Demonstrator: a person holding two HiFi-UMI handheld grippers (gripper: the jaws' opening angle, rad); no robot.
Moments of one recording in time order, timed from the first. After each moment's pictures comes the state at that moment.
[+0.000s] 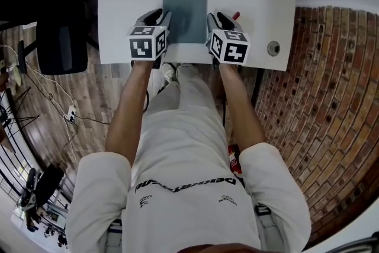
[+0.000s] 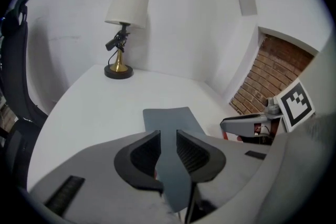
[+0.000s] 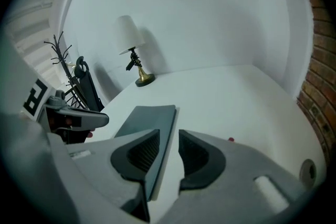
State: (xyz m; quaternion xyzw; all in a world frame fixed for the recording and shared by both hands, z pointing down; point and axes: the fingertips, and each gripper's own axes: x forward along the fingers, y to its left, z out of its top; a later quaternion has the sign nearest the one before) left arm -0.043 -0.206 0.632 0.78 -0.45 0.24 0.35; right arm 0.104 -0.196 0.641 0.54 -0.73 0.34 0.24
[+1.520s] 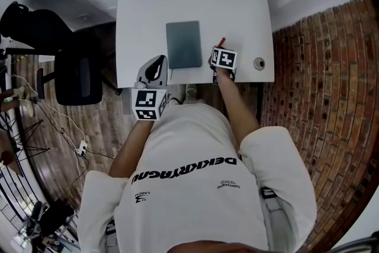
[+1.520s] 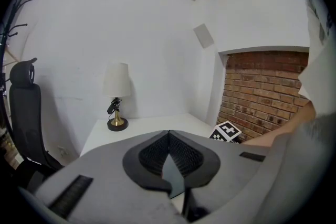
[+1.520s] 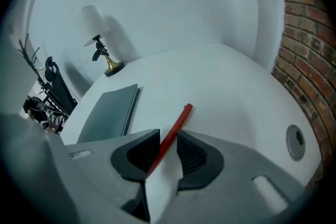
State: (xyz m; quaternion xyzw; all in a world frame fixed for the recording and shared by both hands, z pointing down) left arm -0.059 -0.117 0.443 0.86 -0.47 0.13 0.16; right arm 0.166 -0.158 0.680 0.61 -0.61 0.42 0.27
